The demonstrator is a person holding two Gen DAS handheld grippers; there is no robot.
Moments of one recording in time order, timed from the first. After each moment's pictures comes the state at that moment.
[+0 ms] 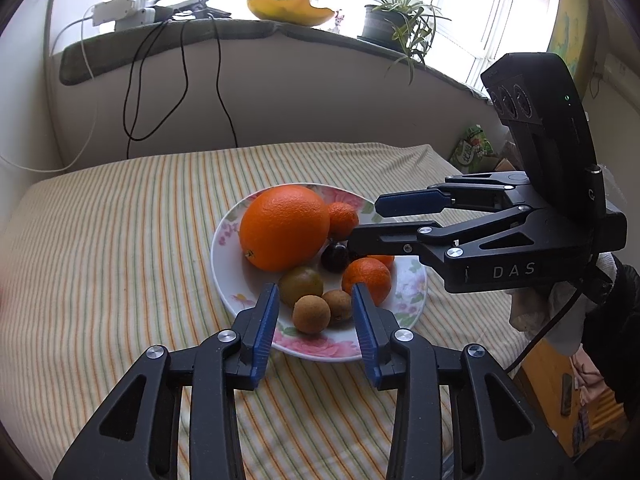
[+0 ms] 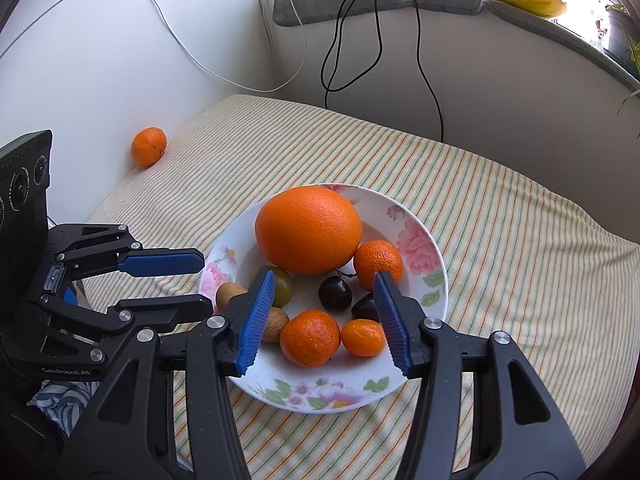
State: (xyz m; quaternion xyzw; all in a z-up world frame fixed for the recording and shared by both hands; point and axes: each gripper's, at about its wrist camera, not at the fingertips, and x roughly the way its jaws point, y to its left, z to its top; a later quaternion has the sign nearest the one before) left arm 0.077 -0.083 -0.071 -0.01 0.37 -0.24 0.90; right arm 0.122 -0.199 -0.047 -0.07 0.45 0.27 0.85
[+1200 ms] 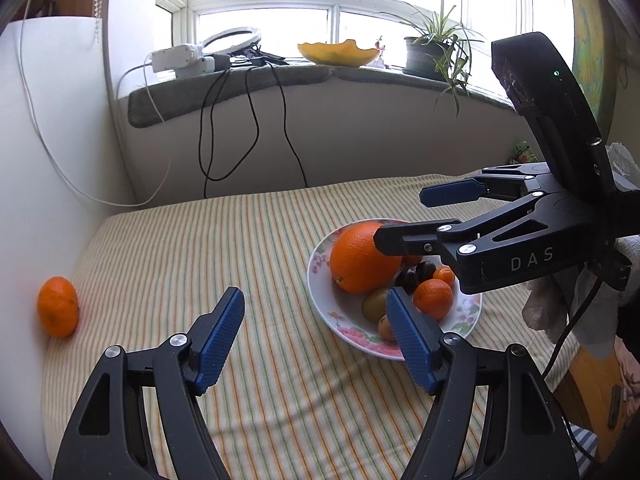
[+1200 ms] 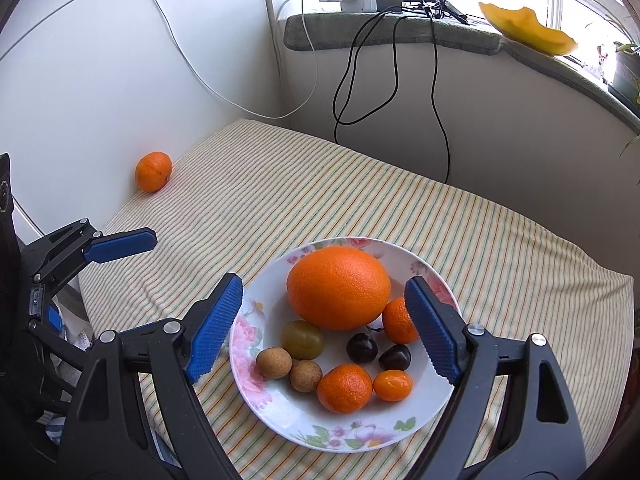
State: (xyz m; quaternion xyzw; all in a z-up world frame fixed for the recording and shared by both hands) left arm 0.059 -0.047 -0.047 0.03 0.31 -0.14 0.94; right arm 0.132 -0.162 -0.023 -0.08 0.42 0.26 0.87
